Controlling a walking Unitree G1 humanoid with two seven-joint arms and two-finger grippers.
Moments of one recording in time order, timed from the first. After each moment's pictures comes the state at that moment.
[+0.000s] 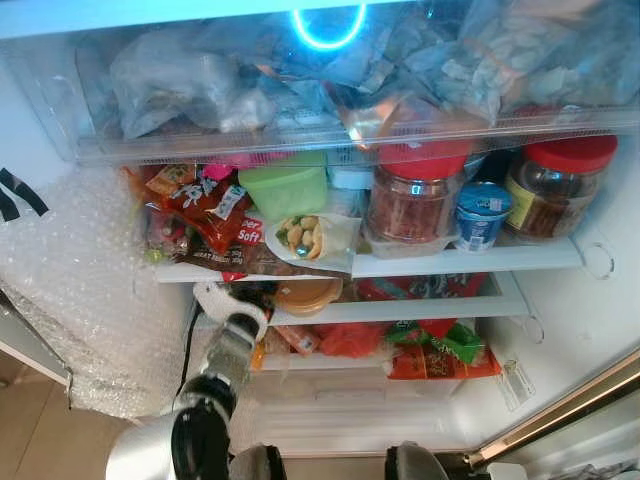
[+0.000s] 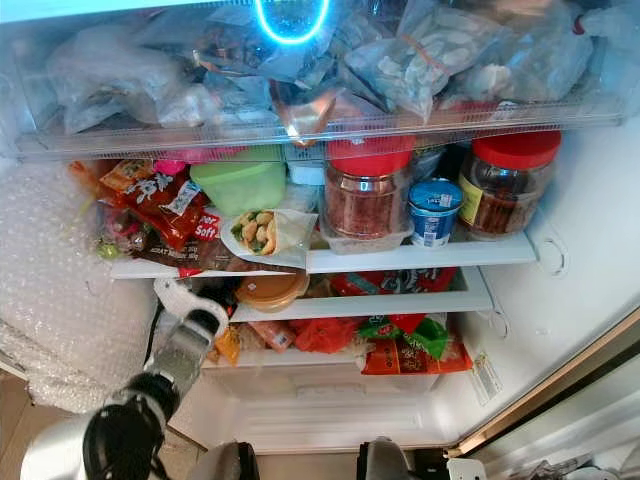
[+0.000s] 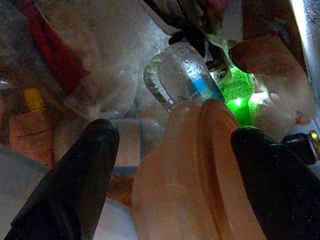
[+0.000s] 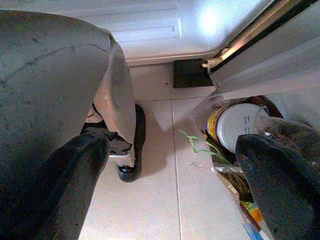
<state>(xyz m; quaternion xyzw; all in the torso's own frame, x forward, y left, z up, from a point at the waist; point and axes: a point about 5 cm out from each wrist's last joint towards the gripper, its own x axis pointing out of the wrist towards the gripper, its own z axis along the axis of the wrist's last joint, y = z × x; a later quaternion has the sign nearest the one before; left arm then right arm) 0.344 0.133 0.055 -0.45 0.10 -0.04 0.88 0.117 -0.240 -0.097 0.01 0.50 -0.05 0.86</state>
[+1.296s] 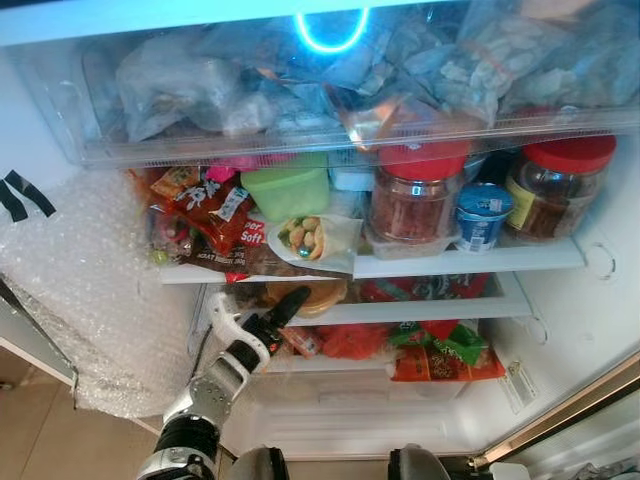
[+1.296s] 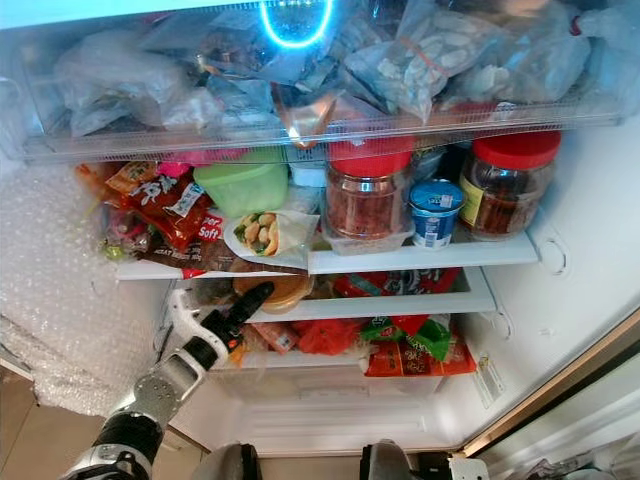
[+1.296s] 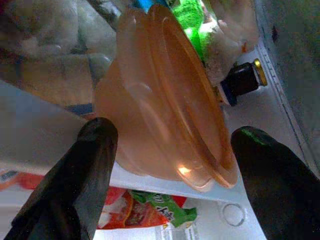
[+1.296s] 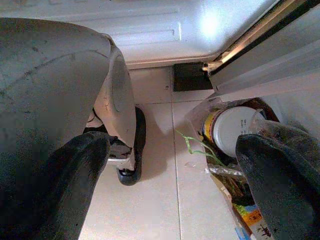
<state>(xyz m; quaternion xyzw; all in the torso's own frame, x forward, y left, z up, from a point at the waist) 0.313 0.122 0.047 -0.46 0.14 -0.21 0.85 0.118 -0.241 -0.097 0.01 0.50 -0.05 0.86</state>
